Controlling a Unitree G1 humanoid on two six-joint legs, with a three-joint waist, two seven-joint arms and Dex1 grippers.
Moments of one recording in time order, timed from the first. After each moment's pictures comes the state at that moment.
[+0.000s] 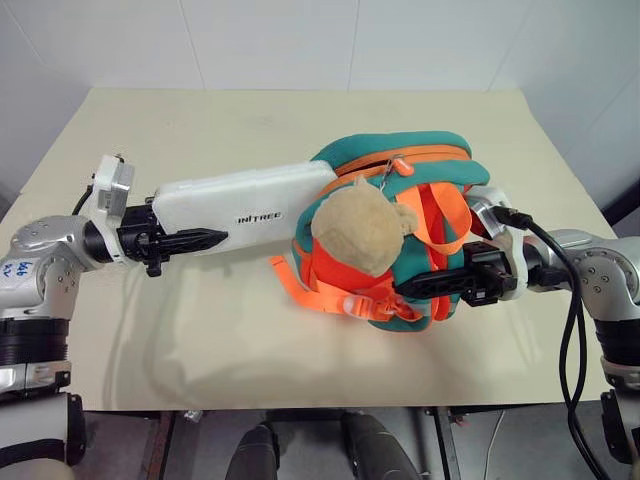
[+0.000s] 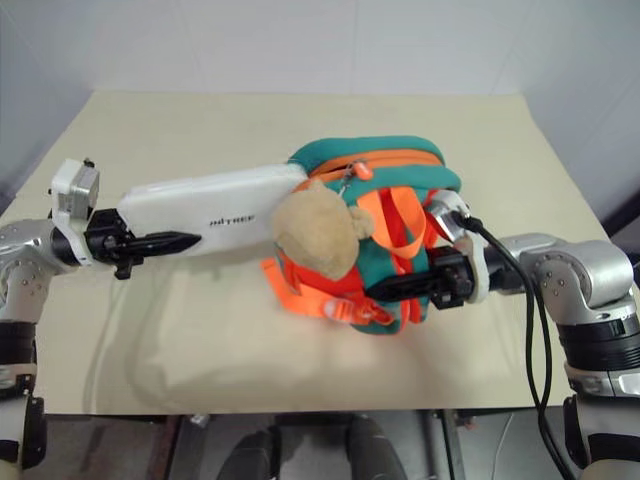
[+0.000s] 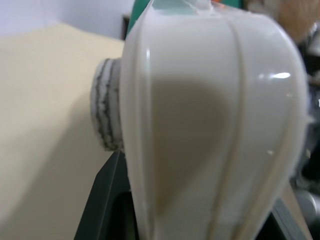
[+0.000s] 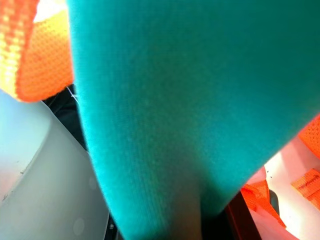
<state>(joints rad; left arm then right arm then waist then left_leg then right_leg) -0.66 0.87 0.13 0.29 -0.61 0.43 -1.39 -0.68 -0.84 0.04 -0.08 0.90 1.12 1.38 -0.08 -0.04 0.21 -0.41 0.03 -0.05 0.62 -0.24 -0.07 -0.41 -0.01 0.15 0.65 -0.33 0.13</state>
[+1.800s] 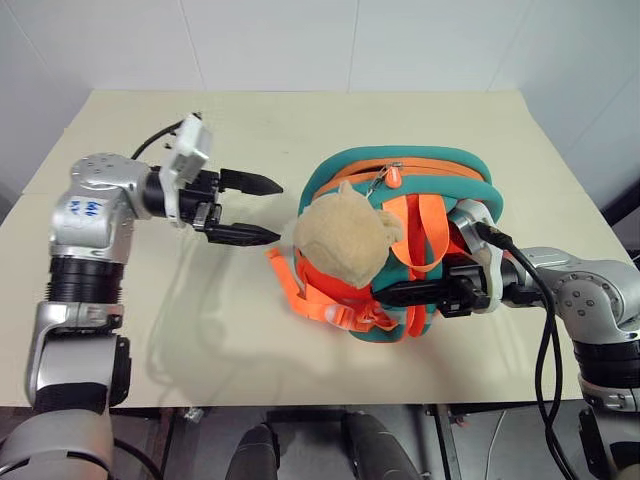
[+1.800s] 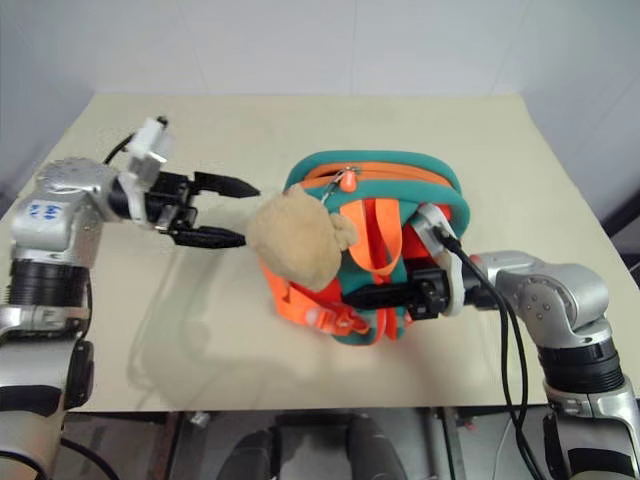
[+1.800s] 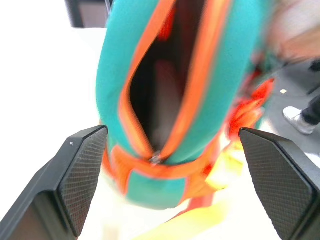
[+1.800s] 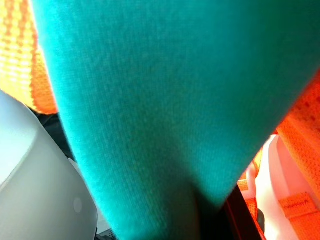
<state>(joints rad) -0.94 0.72 0.03 0.25 -0.44 0.47 -1.50 -0.59 -0.74 0.00 -0.20 0.96 1.06 1.22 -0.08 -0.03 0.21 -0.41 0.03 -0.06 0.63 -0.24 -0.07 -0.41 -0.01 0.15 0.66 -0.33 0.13</state>
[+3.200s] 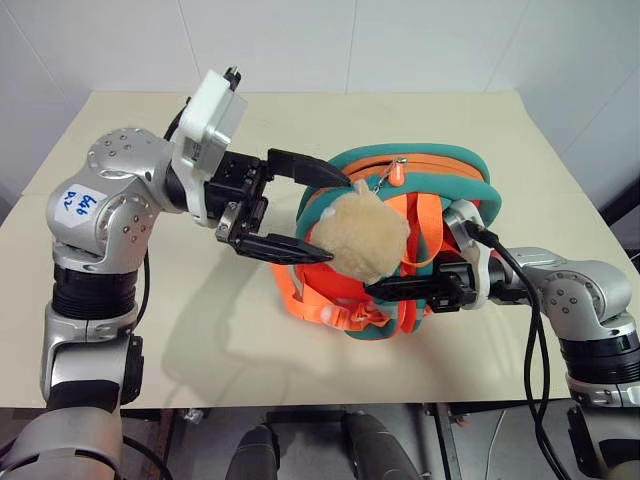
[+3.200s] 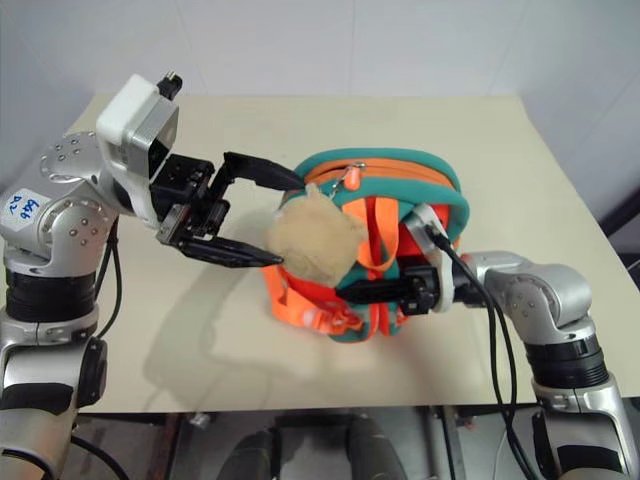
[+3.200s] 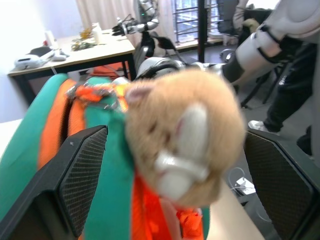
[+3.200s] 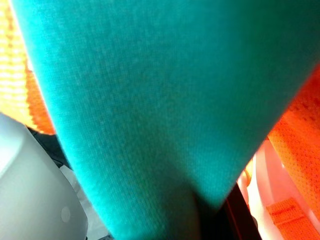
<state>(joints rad) -0.97 0.64 0.00 -0.13 -0.70 0.66 -1.34 -0.60 -0.69 0.02 -0.16 0.93 1.02 1.21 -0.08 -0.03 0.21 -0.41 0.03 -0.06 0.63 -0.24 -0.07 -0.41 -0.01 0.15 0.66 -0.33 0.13</state>
